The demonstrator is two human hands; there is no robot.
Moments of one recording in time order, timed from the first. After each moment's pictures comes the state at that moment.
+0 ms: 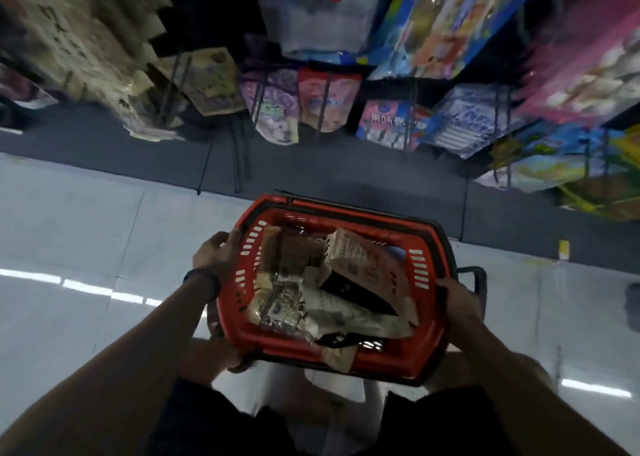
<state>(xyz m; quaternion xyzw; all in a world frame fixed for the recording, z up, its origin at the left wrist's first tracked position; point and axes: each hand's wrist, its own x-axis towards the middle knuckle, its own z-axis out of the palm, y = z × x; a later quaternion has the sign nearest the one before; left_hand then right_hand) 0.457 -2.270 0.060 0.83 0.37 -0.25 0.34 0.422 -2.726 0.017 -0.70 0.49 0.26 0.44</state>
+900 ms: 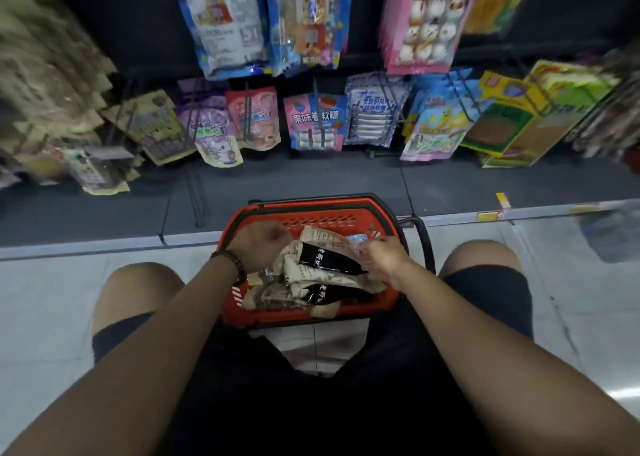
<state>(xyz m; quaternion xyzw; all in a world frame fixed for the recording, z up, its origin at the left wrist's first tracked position) 0.394 -2.409 0.062 0.92 -0.04 -0.25 0.30 0.350 -2.680 0.011 -0.71 0.36 0.23 0.56</state>
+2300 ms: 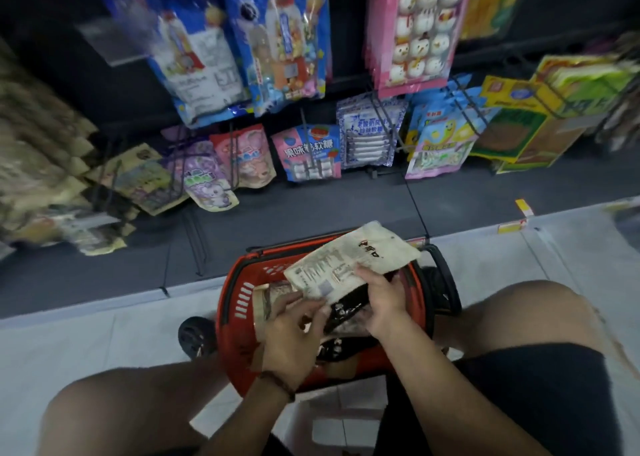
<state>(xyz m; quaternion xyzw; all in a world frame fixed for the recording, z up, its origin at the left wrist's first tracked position) 0.345 -2.458 -0.006 0.92 -0.03 -0.03 0.40 0.380 -2.635 -0.010 -0.39 0.48 0.04 0.79</state>
